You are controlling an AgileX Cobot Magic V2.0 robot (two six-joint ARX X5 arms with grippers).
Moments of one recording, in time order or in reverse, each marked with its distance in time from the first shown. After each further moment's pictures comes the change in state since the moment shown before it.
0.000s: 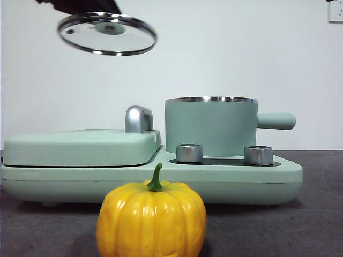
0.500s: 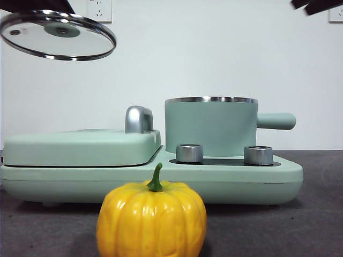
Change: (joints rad) left arm 0.105 -0.229 -0.192 -0.040 -0.006 -0.067; right arm 0.172 0.058 0.000 -0.082 -0.002 0.000
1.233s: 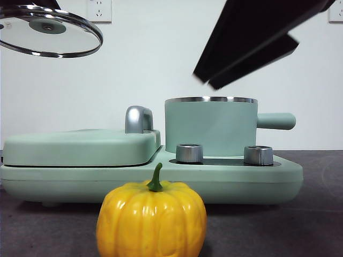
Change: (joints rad) left arm 0.010 -0.035 0.000 -0.028 -0.071 -0.026; right arm 0.539 0.327 0.000 -0.022 0.118 0.000
